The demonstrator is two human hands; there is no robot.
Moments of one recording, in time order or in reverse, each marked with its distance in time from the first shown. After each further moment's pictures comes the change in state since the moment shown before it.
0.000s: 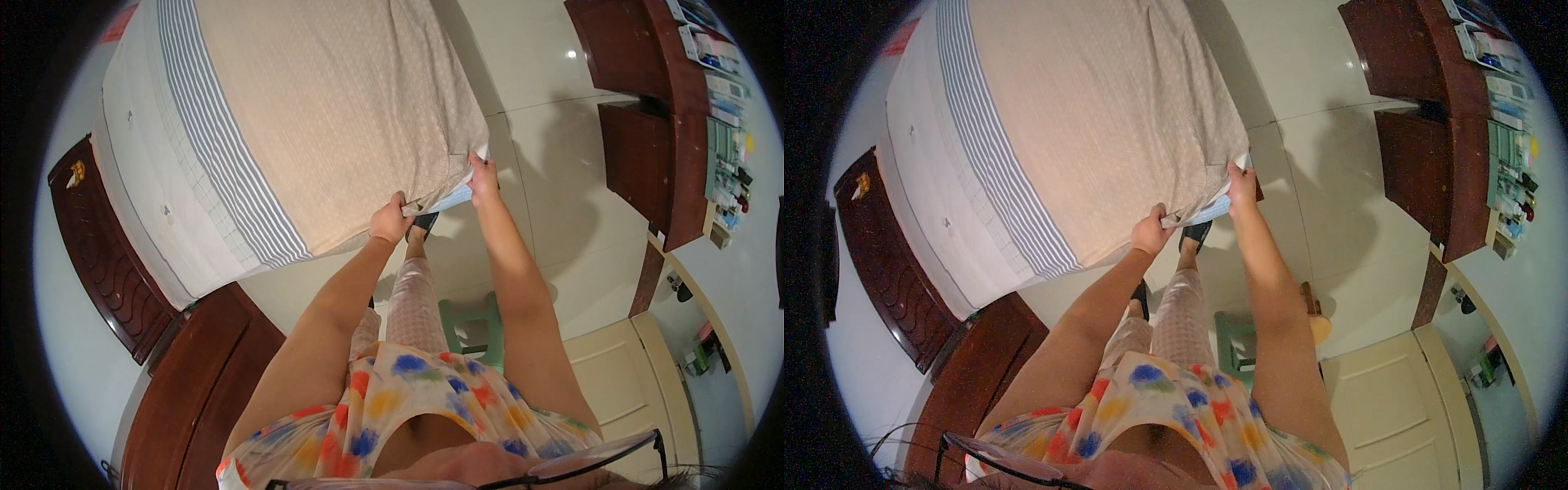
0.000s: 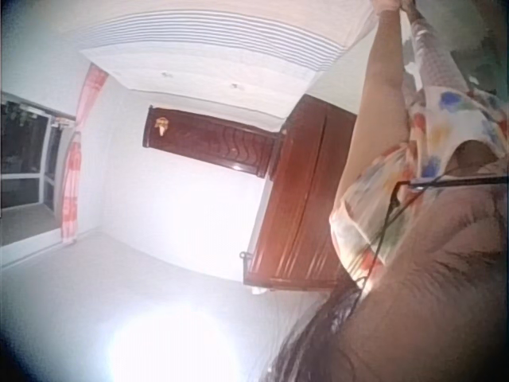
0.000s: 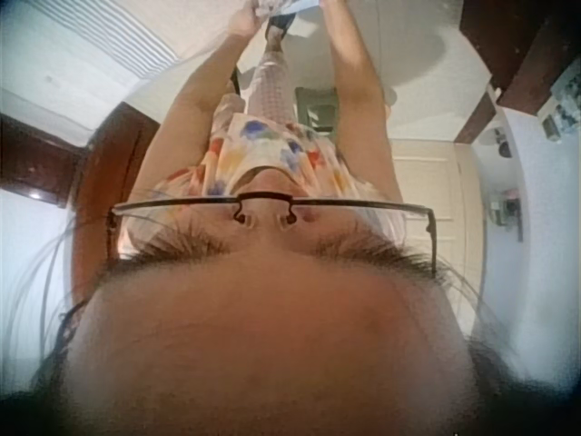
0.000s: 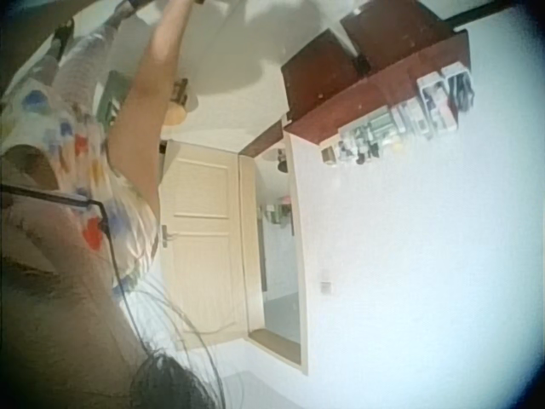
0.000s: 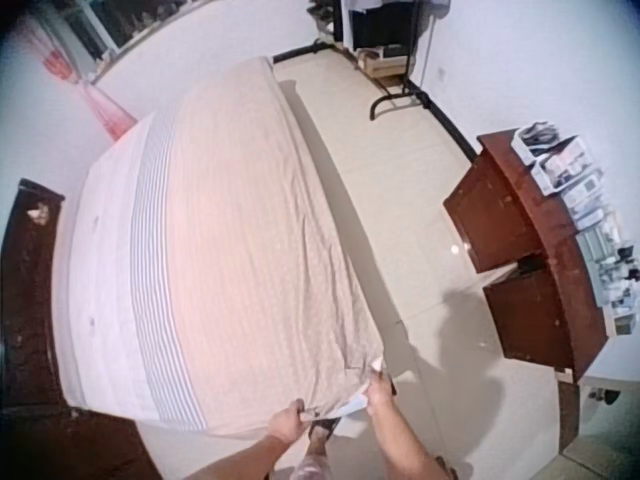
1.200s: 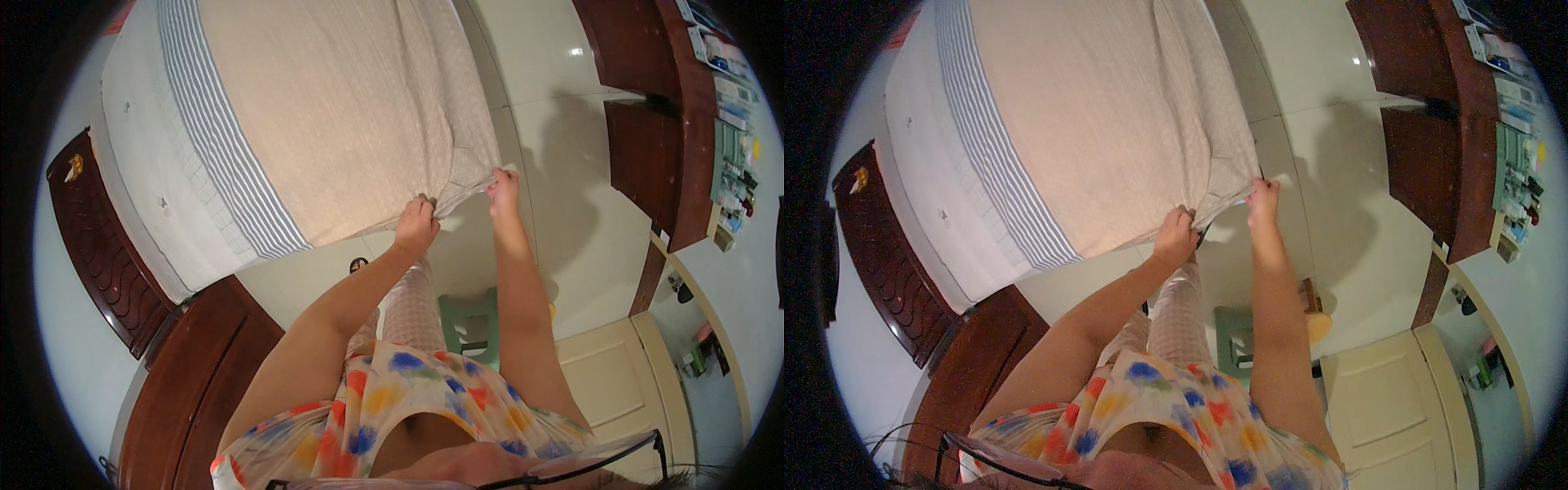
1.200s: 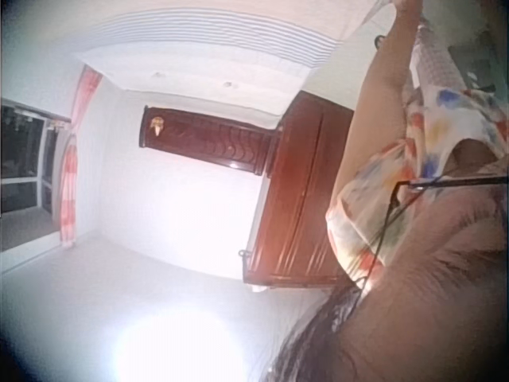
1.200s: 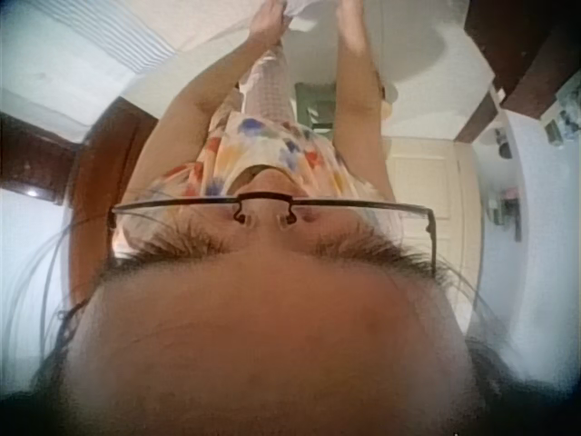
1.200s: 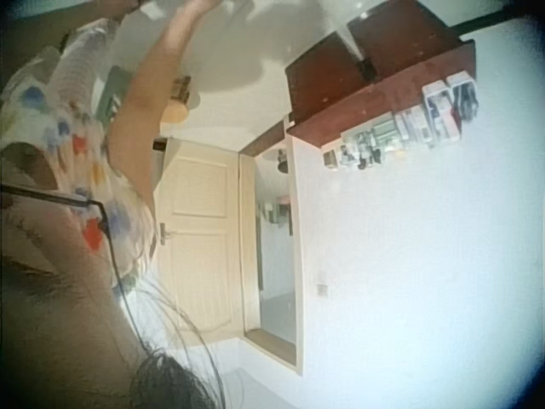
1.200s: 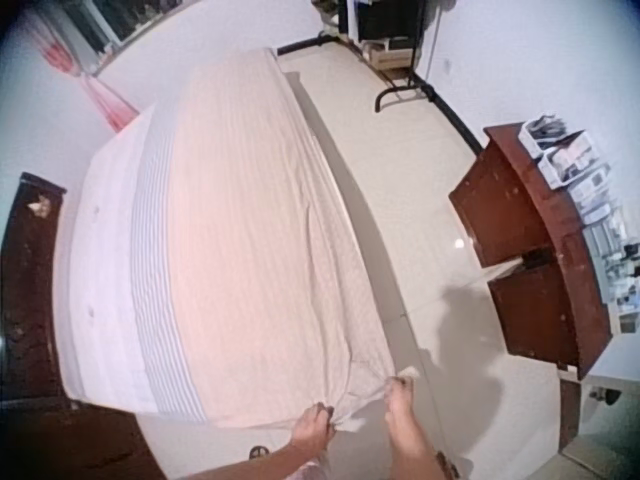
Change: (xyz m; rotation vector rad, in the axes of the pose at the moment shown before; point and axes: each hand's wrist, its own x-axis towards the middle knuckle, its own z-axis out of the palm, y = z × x) left_hand -0.023 0.025 0.038 -0.069 0.312 0.426; right_hand -0.007 0.024 -0.046 0.017 0.172 -0.075
